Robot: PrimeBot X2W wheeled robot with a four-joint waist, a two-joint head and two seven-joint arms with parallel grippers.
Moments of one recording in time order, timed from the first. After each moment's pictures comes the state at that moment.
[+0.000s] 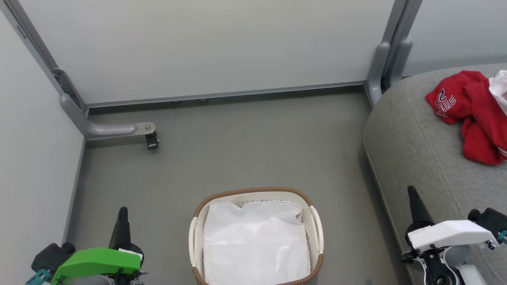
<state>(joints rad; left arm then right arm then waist) -0.03 0.05 0.00 0.28 -1.07 -0.09 -0.05 -0.09 -0.04 -0.06 0.28 1.00 0.13 -0.05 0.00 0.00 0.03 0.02</state>
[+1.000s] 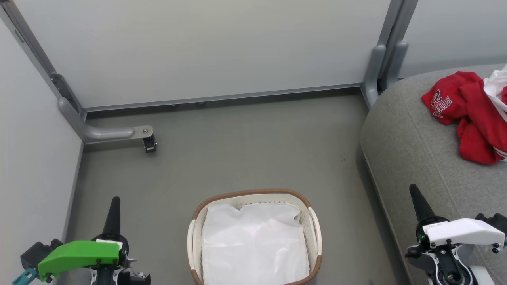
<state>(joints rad) -0.07 0.05 0.05 0.26 -1.33 -0.11 0.03 -0.09 -0.04 -0.08 0.26 1.30 0.13 0.03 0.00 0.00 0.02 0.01</state>
